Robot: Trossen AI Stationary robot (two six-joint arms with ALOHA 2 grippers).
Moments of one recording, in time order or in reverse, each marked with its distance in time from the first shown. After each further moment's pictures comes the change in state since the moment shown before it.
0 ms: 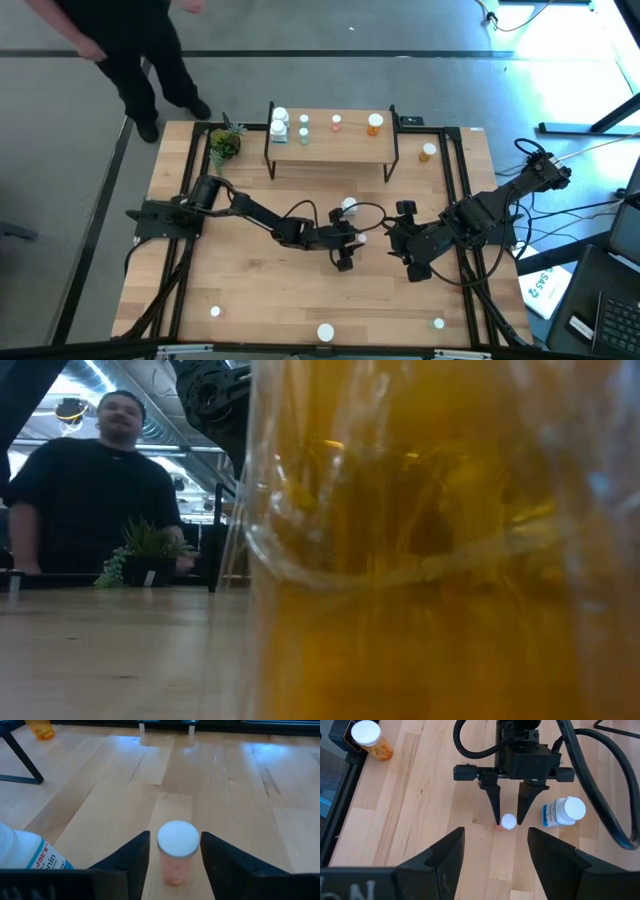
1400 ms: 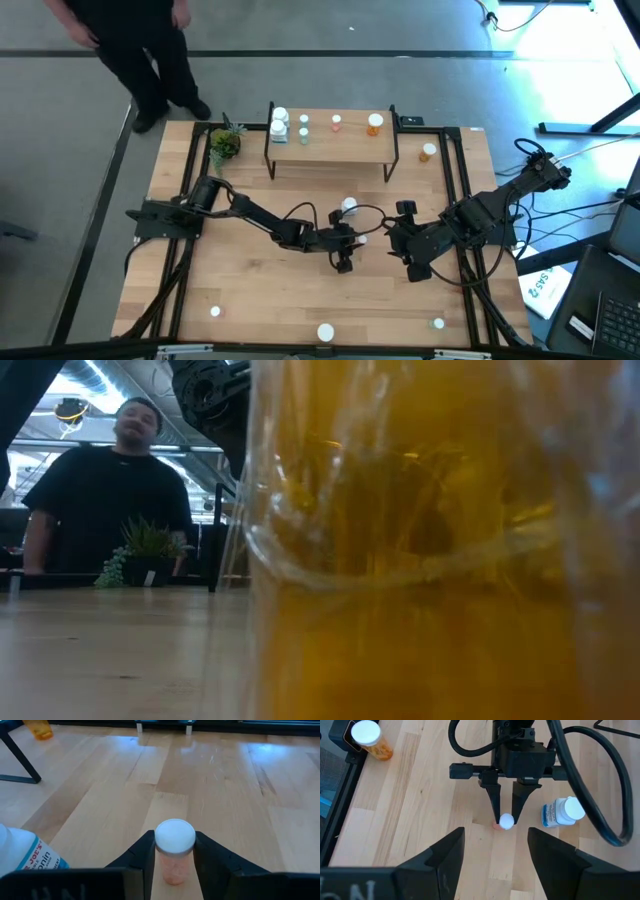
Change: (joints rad) left arm -0.015 0.000 0.000 -0.001 -0.013 -0.009; right arm 0.000 0.000 0.000 0.000 0.000 -0.001
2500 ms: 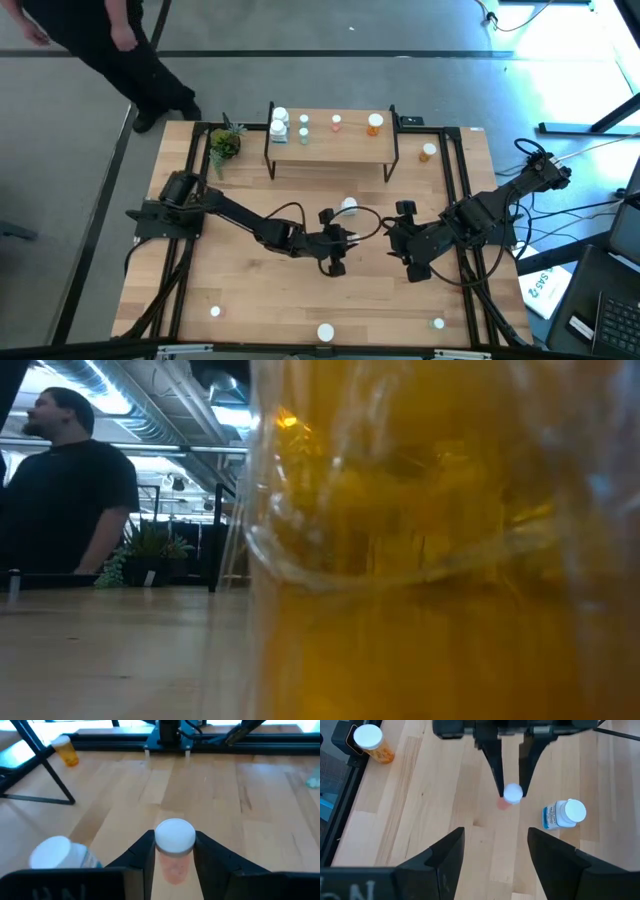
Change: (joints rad) left arm -0.080 -0.215 -0.003 -0.224 -0.129 0.002; right arm 0.000 0.000 0.000 0.012 0.000 0.002
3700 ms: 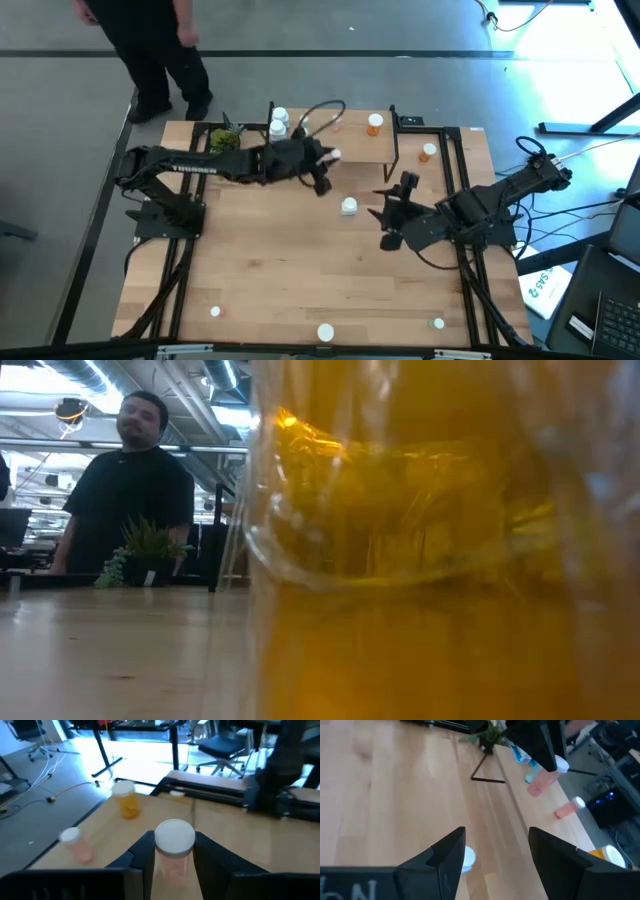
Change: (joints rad) left arm 0.400 -0.418 0.003 -0.284 0.118 0.132; right arm -0.084 0.001 0.000 0.168 0.516 -0.079
